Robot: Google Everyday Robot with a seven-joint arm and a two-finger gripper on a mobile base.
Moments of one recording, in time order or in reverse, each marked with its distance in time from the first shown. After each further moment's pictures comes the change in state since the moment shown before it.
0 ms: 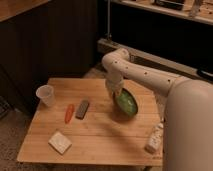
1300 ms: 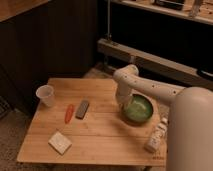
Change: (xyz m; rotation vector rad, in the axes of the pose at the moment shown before) arm -0.031 0.067 0.092 -0.019 -0.062 0.085
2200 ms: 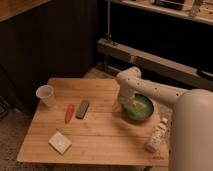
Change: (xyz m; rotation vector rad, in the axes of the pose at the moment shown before) arm -0.002 0.009 0.018 0.015 0.005 0.021
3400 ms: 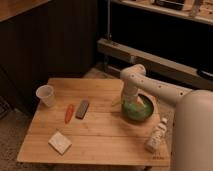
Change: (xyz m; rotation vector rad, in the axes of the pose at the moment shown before) arm 0.003 0.017 -0.012 0.006 -0.002 0.057
